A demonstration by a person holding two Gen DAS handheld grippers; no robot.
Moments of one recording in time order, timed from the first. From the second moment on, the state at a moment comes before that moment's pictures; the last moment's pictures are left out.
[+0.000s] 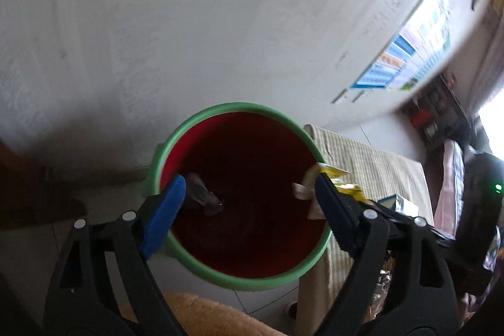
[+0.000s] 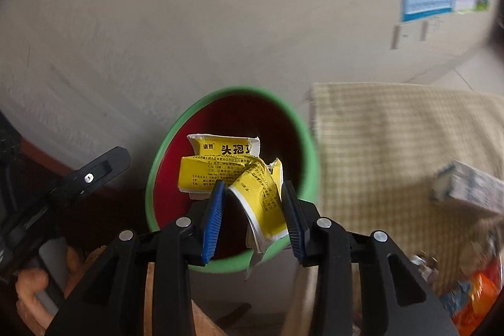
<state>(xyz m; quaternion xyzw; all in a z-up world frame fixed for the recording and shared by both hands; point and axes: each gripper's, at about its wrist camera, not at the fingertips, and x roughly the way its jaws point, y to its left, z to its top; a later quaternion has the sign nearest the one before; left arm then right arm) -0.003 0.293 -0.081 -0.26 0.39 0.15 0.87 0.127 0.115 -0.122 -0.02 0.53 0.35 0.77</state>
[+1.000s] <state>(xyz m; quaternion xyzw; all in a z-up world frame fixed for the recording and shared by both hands) 0.016 0.270 -0.079 -0.19 0.41 0.19 0.87 0.058 0.001 -0.093 -0.03 0.46 0.25 0.85</state>
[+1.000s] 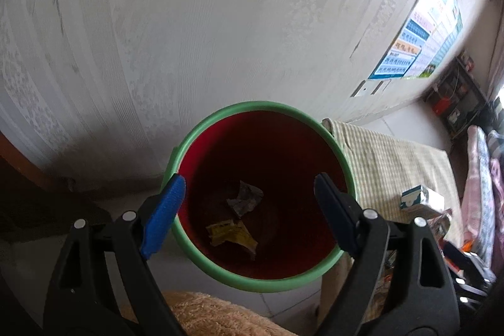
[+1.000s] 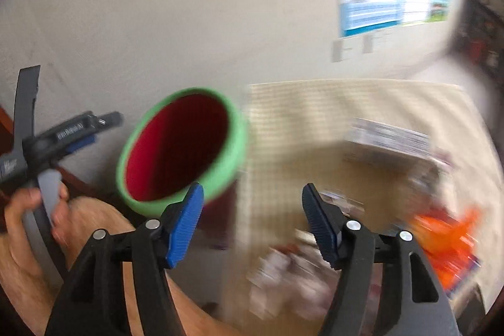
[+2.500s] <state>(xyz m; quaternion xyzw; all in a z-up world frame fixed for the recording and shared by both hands) 0.023 0.033 -0.144 -0.07 0.52 -0.09 0.85 0.049 -0.209 -0.122 0.15 0.49 0.11 0.85</state>
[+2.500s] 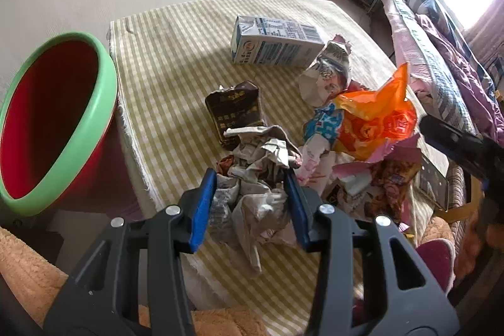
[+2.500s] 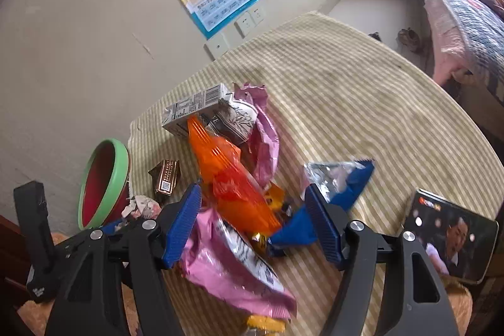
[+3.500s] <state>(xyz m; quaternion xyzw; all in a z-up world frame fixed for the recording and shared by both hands) 0.008 0.034 -0.103 -0.05 0.44 -0.08 0.89 0.040 -0.161 -0.044 0.13 0.41 0.18 0.88</state>
